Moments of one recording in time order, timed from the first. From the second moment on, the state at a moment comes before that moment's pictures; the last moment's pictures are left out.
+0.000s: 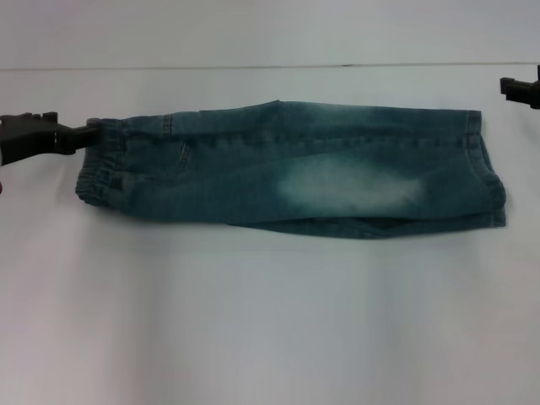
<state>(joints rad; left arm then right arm) -0.47 -2.17 0.83 0.99 2.26 0.84 -1.96 0.61 2.07 -0.63 -0.85 -2.31 -0.86 1.80</state>
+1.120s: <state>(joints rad) -0.33 -2.17 0.55 0.77 2.05 1.14 -1.23 0.41 2.08 -0.63 -0.77 -1.99 -1.67 1.25</state>
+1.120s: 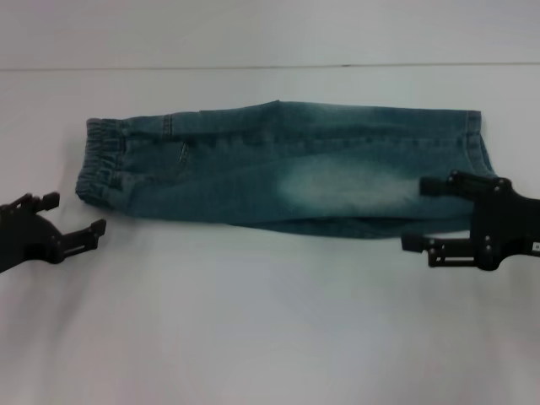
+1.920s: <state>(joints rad) -0.42 -2.16 0.59 0.62 1.94 0.95 -1.05 0.42 2.09 -0.68 -0.76 -2.00 -1.70 1.29</state>
